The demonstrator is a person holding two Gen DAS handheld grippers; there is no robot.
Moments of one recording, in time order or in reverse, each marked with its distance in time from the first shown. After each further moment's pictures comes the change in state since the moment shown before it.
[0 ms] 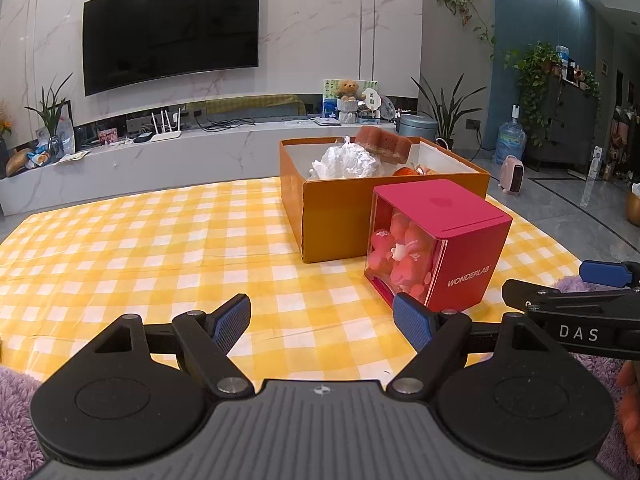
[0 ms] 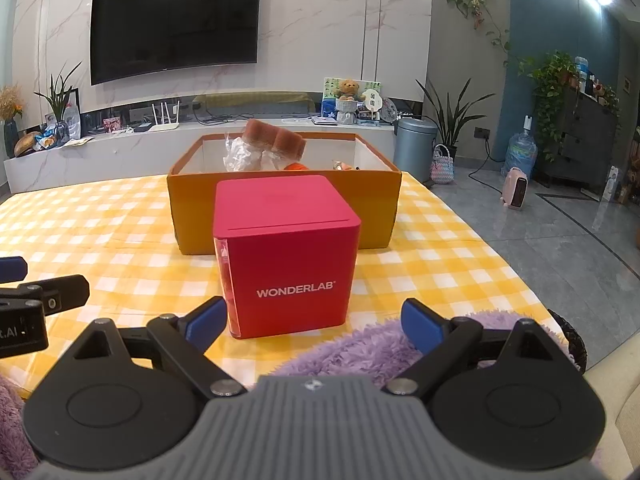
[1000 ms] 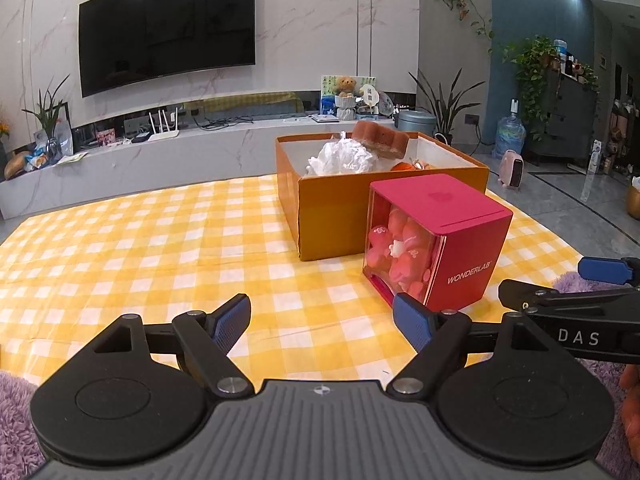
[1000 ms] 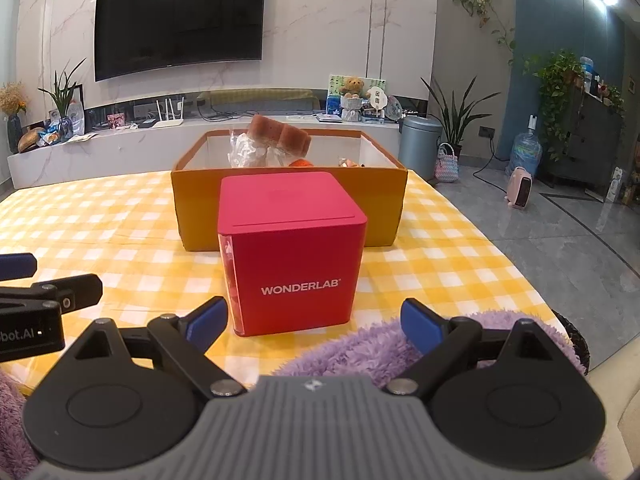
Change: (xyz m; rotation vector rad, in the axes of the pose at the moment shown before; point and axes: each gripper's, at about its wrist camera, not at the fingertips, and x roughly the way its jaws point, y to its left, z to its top) left arm 0.007 -0.002 -0.003 0.012 0.008 0.002; right arm 0.003 0.002 0.001 -0.008 0.009 0.011
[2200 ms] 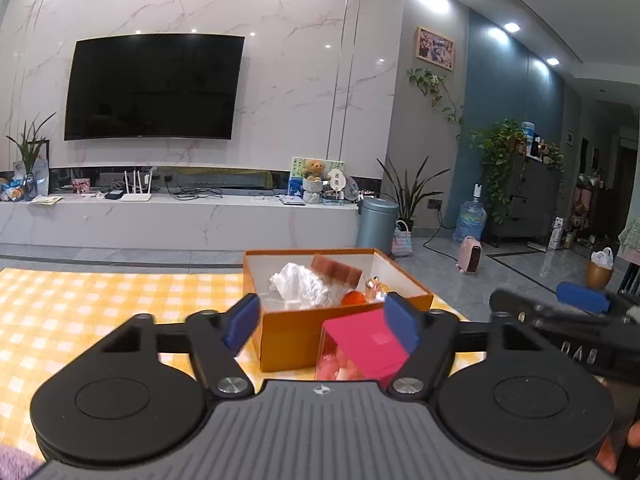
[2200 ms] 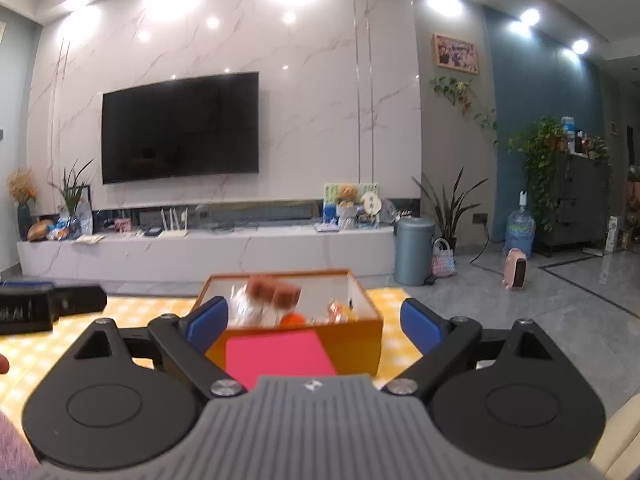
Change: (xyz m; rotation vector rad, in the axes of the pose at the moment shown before) left arm -0.044 0.002 0.090 -0.073 -0.220 -0.120; right arm -0.079 -0.026 0.066 0.050 -0.313 0.022
